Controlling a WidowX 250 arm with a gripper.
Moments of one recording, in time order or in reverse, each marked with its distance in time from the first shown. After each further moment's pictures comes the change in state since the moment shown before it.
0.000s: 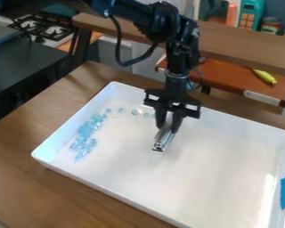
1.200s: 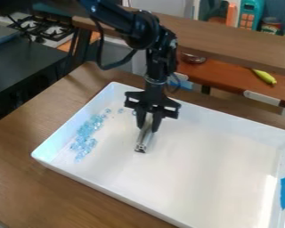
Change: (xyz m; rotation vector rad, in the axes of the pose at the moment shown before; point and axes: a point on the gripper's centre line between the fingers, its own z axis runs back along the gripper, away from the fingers) arm 0.005 0.051 -0.023 0.096 -0.053 0.147
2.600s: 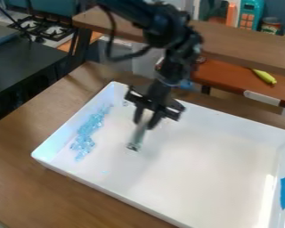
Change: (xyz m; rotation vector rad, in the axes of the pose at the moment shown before) arm -0.029 -0.025 0.040 0.200 -0.086 -0.032
